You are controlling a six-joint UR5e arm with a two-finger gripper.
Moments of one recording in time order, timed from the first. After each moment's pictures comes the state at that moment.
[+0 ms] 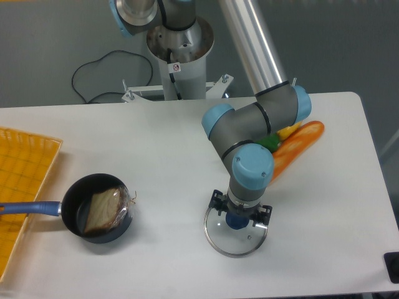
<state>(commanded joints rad) 2.50 -2.19 -1.48 -1.02 1.56 0.78</state>
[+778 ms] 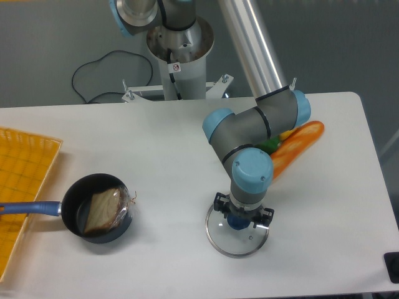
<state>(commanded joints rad) 2.50 -2.20 -1.48 -1.02 1.56 0.78</state>
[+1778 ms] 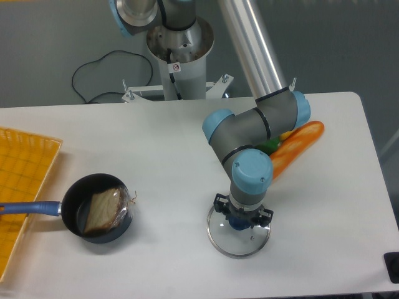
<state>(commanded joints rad) 2.50 -2.19 -1.48 -1.03 1.56 0.79</state>
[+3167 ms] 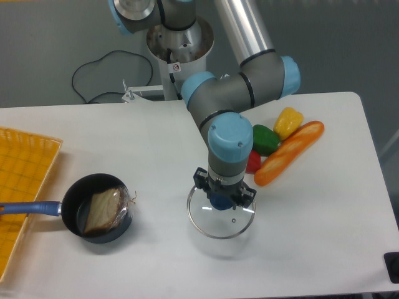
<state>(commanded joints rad) 2.45 -1.99 -1.49 -1.25 1.55 0.89</state>
